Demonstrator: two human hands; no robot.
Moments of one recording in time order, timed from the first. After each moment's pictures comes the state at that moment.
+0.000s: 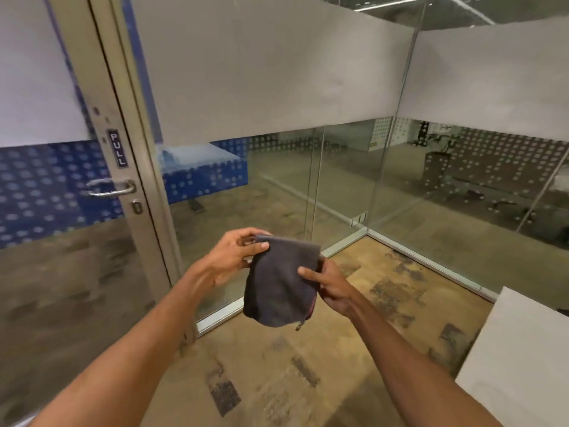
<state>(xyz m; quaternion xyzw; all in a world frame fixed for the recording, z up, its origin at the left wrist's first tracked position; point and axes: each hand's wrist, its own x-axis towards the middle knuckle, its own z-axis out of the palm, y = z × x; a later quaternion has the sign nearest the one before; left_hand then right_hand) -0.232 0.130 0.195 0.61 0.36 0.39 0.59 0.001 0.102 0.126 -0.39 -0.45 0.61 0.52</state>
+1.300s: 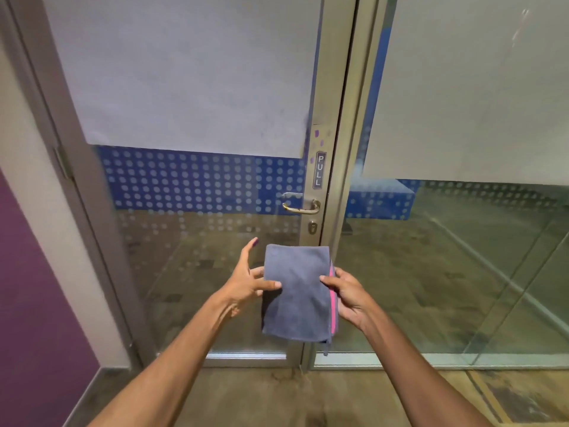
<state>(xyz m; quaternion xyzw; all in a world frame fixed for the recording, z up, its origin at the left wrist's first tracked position) -0.555 0.189 0.142 0.36 0.52 0.59 0.50 -0.346 0.299 0.142 -0.26 -0.39 0.82 0.32</state>
